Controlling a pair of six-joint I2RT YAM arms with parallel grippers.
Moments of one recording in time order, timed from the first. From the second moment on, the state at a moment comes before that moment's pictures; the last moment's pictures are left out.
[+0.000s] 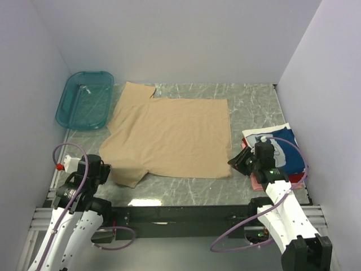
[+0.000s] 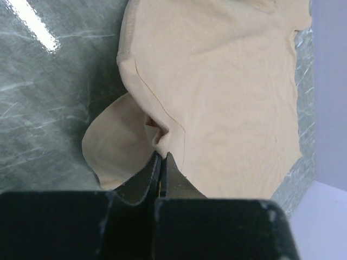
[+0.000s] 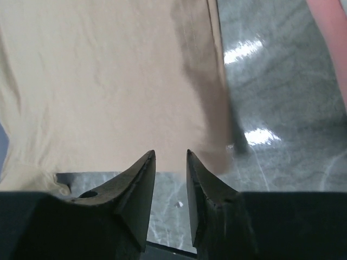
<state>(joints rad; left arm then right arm) -0.27 0.38 0.61 -0.99 -0.38 -1.36 0.07 0.73 0.42 -0.48 -0.24 0.75</state>
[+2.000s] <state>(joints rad) -0.27 0.43 0.62 -0.96 -0.38 -1.35 0.07 0.57 0.46 -0.80 0.07 0.91</state>
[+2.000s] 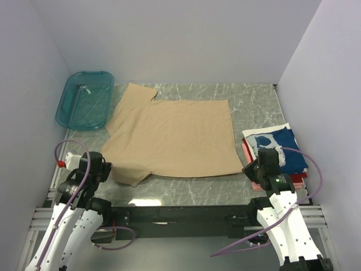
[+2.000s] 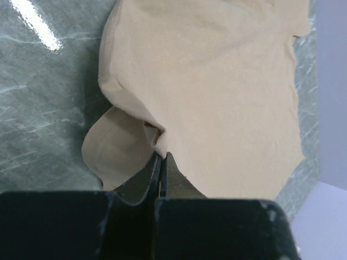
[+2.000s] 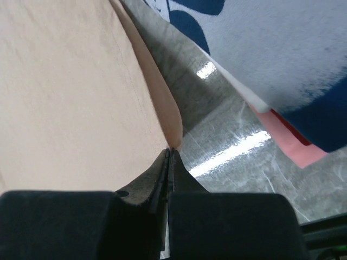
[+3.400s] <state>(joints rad) -0.13 1.52 1.08 -0.56 -0.33 -1.15 0.05 1.53 0.97 -0.40 -0.02 0.79</state>
